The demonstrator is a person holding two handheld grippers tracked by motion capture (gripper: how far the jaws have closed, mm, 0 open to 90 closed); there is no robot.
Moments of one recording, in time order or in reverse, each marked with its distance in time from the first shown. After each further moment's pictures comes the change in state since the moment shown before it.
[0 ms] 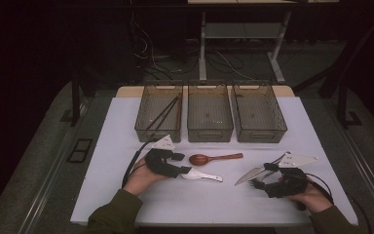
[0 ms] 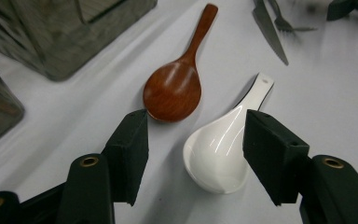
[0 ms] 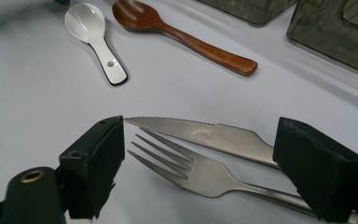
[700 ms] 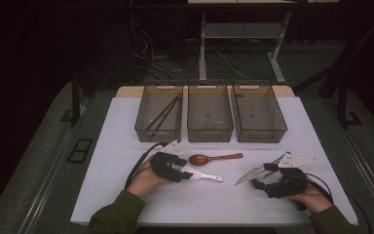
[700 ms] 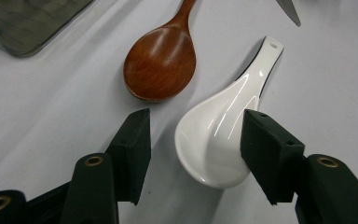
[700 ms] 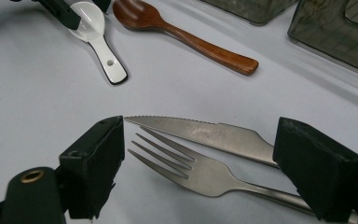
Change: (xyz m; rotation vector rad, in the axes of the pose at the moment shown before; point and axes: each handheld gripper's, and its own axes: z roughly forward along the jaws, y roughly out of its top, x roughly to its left) left arm -0.006 -0.002 0.015 0.106 0.003 0.048; right arm 0.000 0.000 0.000 0.003 0.001 -0.003
